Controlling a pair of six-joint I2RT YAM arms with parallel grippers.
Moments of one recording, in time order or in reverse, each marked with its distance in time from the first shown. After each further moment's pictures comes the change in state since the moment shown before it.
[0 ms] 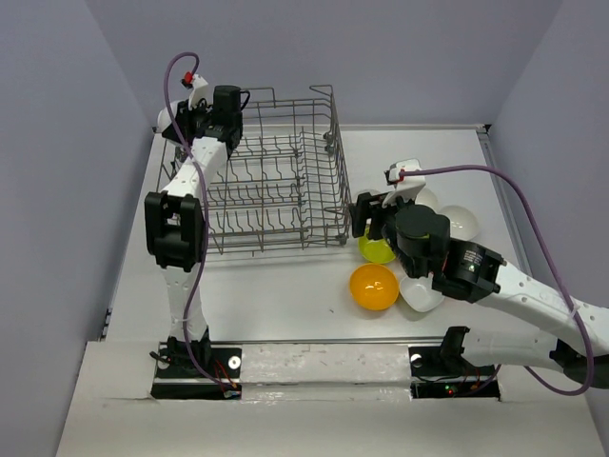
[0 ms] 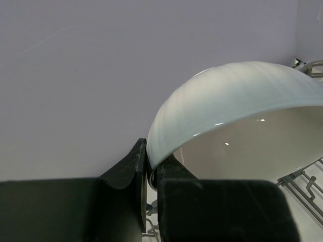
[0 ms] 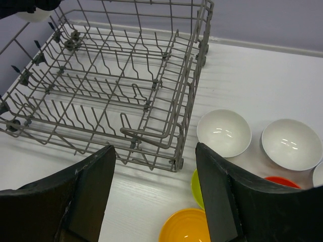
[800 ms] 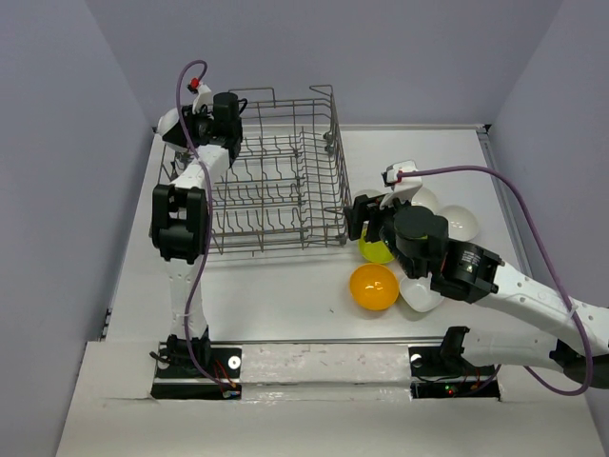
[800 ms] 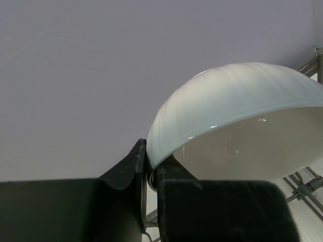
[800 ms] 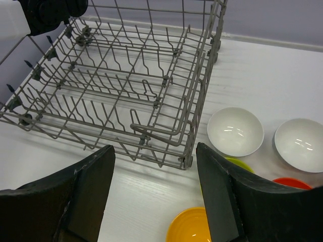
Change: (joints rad) left arm 0.025 0.100 -0.067 0.381 -0.034 0.321; right arm 0.000 0.000 -0.014 0.013 -0.050 0.024
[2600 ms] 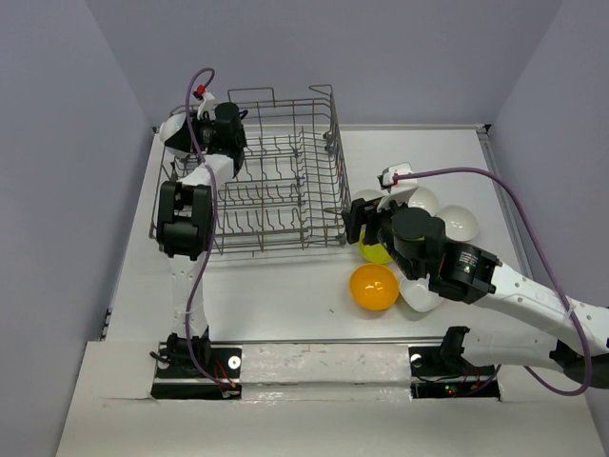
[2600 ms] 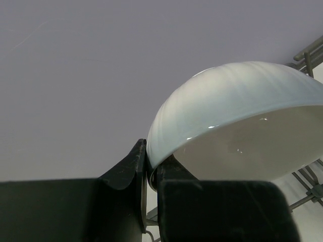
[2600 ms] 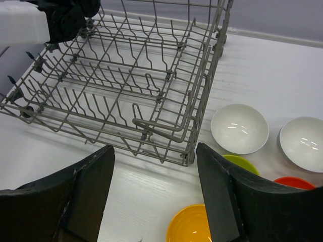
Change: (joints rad) left arm 0.002 0.062 -0.085 0.393 -0.056 0.310; right arm 0.000 0.000 -0.020 0.002 -0.029 0.000
